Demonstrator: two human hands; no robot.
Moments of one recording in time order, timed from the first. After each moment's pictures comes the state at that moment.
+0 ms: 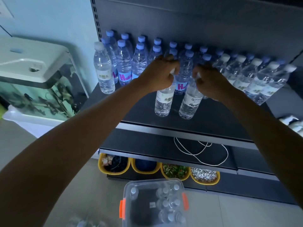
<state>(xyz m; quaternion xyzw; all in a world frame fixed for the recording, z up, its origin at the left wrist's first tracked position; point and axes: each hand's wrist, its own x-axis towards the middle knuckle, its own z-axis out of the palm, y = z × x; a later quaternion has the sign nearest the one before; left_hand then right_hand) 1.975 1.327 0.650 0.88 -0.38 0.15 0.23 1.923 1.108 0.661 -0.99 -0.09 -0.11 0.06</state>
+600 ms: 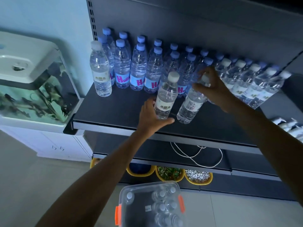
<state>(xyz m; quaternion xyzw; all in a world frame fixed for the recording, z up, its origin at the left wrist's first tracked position) 1.929 1.334 0.496 0.83 -0.11 0.04 0.54 1.925 1.106 0.645 -0.93 -0.04 -0.09 0.36</state>
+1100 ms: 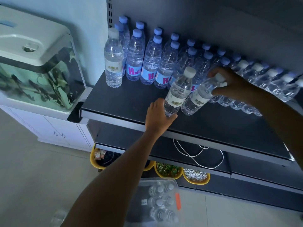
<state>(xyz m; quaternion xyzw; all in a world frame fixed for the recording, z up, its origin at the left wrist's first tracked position) 1.923 1.326 0.474 0.87 -0.07 0.11 0.48 1.935 1.105 0.676 -0.97 -0.07 0.03 0.22</state>
